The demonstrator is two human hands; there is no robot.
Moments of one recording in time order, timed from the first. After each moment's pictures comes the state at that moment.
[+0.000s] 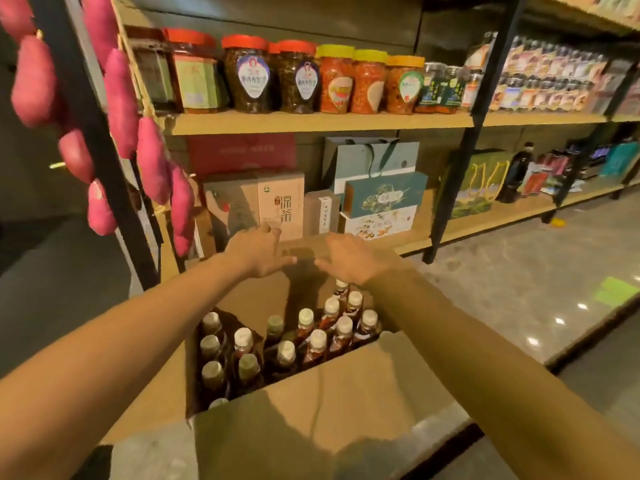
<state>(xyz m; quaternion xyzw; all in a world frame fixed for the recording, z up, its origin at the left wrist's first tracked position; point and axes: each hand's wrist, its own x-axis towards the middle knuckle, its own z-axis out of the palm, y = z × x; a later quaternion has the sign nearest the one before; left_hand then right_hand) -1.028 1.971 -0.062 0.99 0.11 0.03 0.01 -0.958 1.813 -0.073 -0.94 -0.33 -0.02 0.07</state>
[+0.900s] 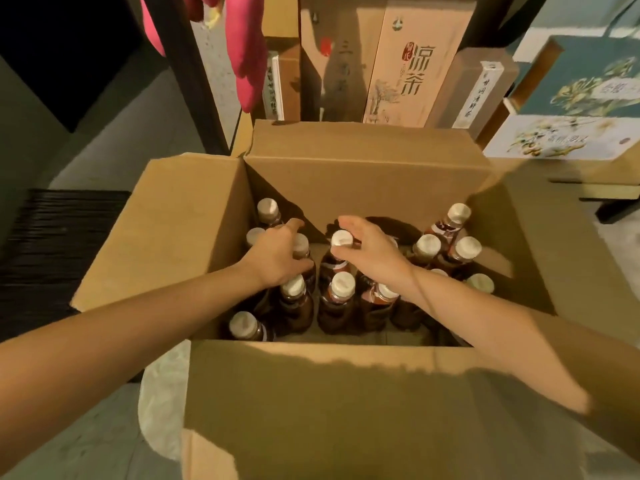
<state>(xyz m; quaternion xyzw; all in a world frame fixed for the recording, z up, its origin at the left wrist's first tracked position) -1.065 1.995 -0.226 0.90 0.32 -0.05 0.28 -0.939 1.882 -0.234 -0.80 -0.36 0.34 0.35</state>
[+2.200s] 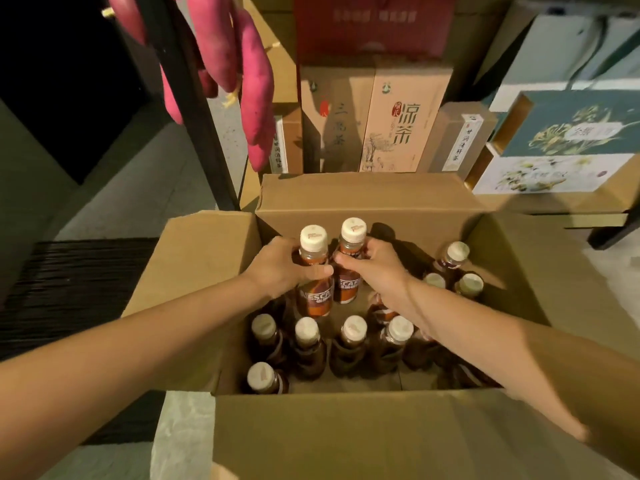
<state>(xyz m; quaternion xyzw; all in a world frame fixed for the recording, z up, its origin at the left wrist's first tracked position) -1.062 2.021 -0.174 0.82 0.28 0.03 0.51 -0.941 1.907 -0.200 -0.75 -0.20 0.35 0.52</state>
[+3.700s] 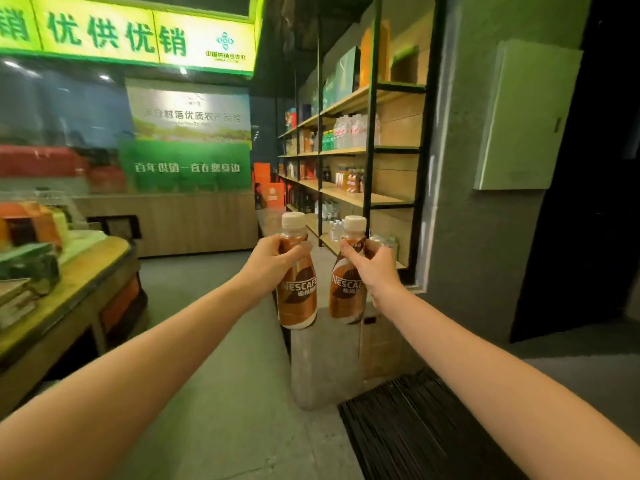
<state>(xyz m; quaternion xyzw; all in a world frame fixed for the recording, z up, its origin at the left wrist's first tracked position) -1.795 1.951 0.056 0.49 0.63 0.57 0.19 -1.664 2.057 0.036 -0.33 -0.65 0.51 0.46</state>
